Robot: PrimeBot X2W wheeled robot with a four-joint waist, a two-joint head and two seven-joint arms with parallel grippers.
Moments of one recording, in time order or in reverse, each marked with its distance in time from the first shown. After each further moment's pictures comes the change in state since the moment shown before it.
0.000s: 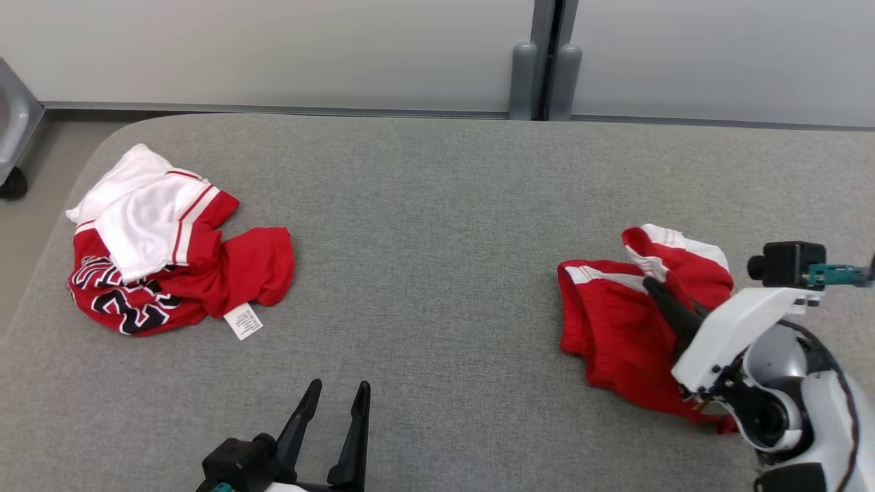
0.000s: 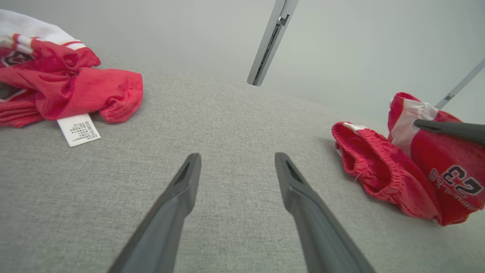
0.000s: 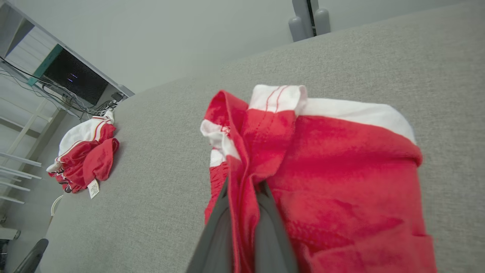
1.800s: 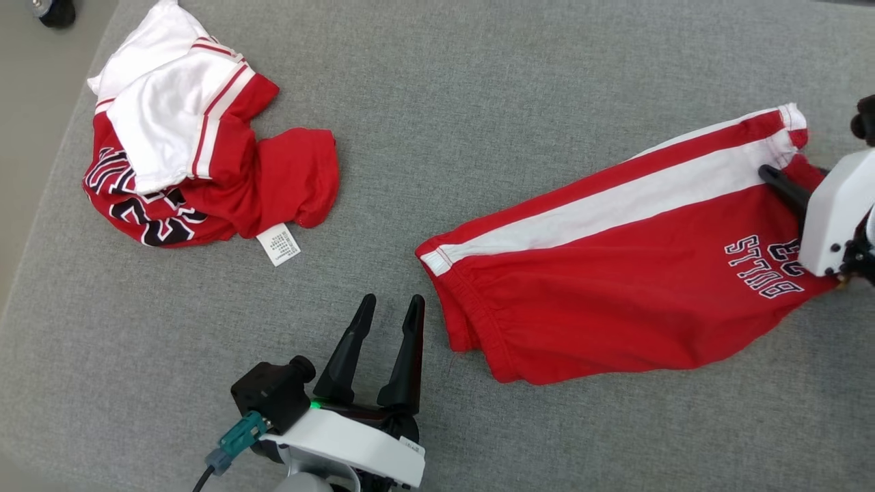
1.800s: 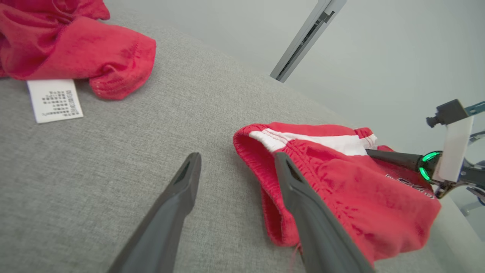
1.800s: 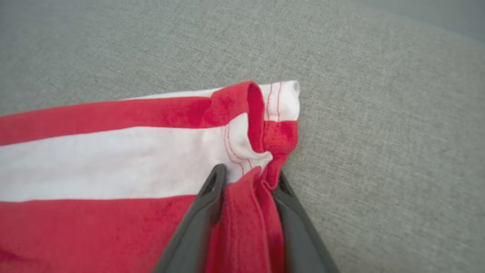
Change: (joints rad) left arm -0.180 -0.067 -0.089 -0.092 -0.142 0.058 0.000; right arm -0.497 -0.500 0.517 0.286 0.175 0.000 -0.067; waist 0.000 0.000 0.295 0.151
